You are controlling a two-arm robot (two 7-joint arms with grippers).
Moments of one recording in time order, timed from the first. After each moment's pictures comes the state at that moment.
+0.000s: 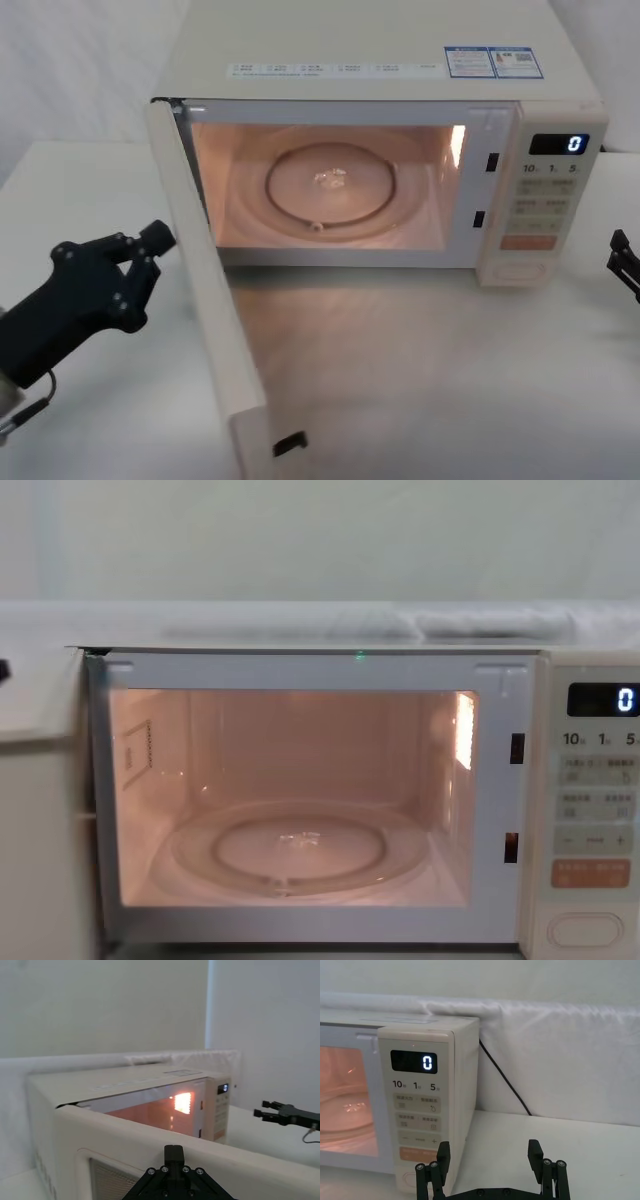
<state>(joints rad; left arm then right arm) 0.32 0.58 -0.13 -2.03 -0.69 -0.02 -0.58 -0.17 0.16 0.06 -1.87 0.13 0.05 0.15</state>
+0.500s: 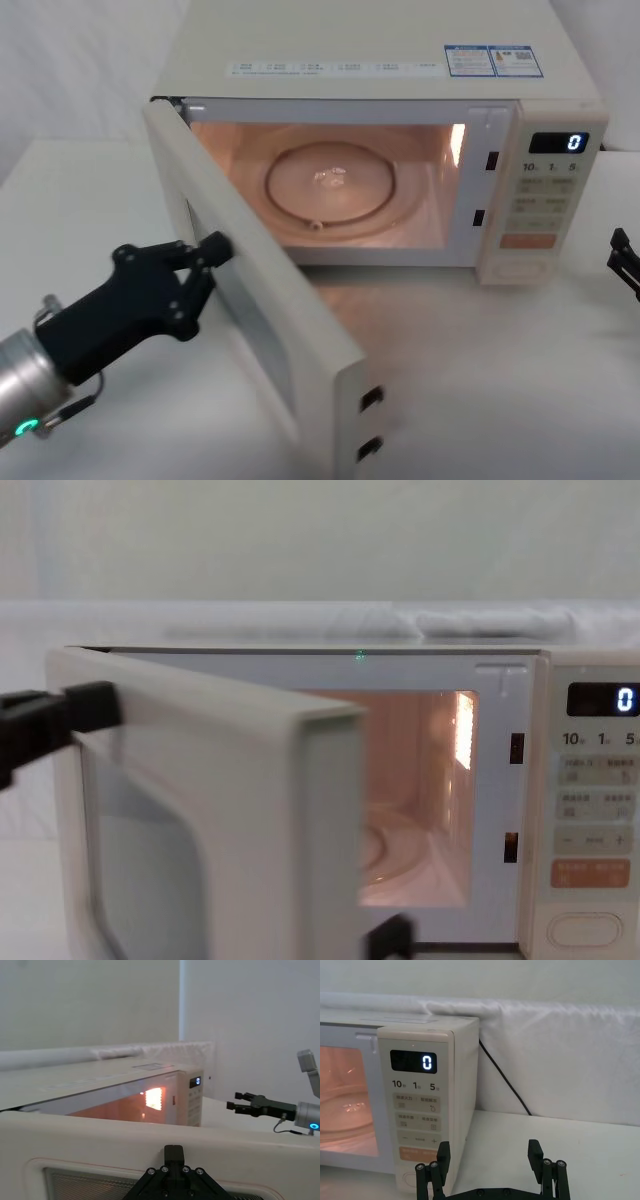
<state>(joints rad) 0.24 0.63 -0.01 -2.02 -0.67 0.00 -0.59 -0.17 0.16 0.06 -1.87 0.13 0.05 0.15</state>
